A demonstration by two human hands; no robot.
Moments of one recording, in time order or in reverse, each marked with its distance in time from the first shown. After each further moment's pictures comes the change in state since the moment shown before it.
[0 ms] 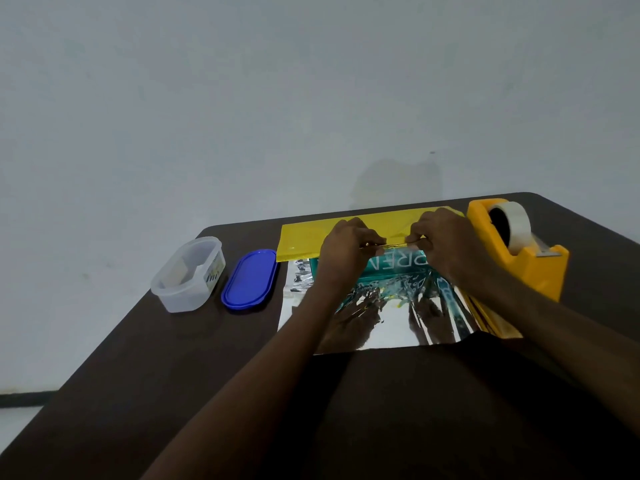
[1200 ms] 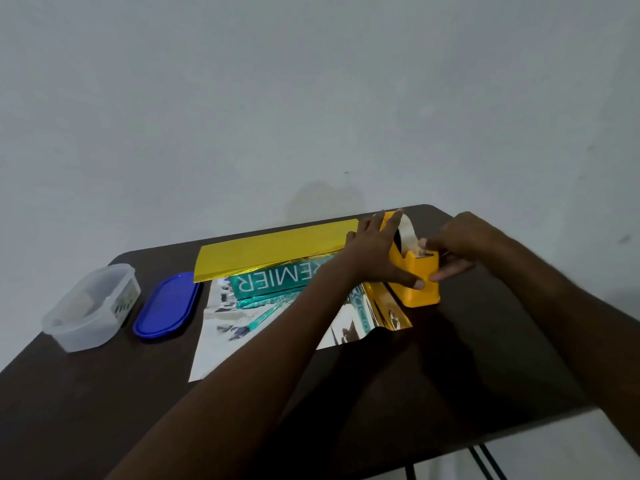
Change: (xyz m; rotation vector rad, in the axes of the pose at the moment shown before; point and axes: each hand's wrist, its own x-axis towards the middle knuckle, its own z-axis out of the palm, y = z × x) left_hand 0.038 0.146 0.051 0.073 -0.560 0.165; right_hand -0.055 0.047 -0.135 0.598 -0.289 1.111
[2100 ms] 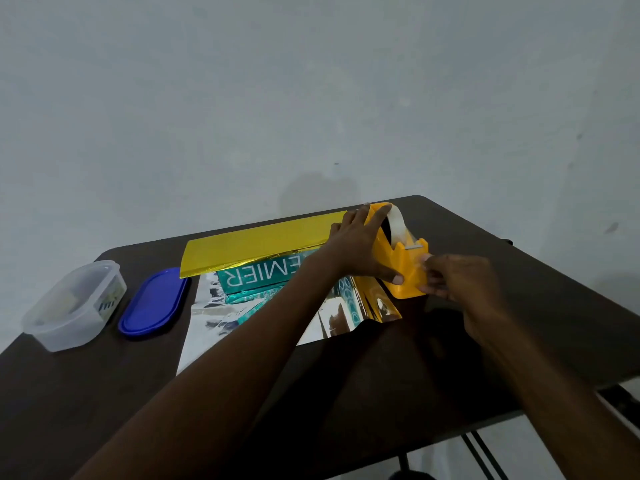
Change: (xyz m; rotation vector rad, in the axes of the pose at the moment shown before) left_hand 0.006 -0.012 0.006 0.063 0.009 0.028; right_hand -0.013 0.077 0.041 0.616 0.284 -0.177
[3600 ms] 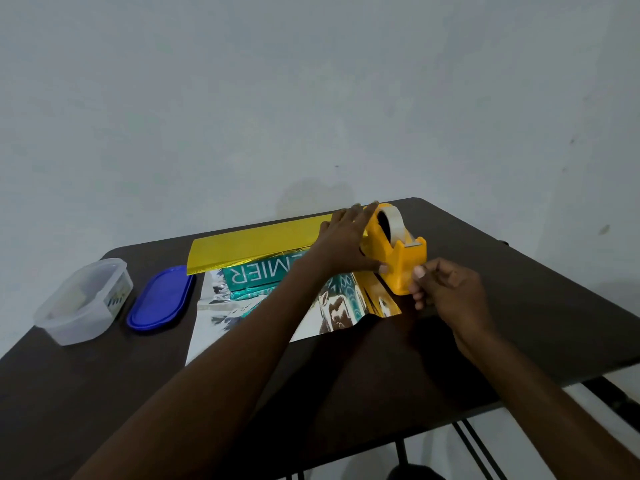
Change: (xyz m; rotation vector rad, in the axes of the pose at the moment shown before) left_hand -0.016 -0.016 -0.008 0.001 0.090 -0.002; right_hand -0.031 0.022 -0.002 -0.117 -0.118 -0.299
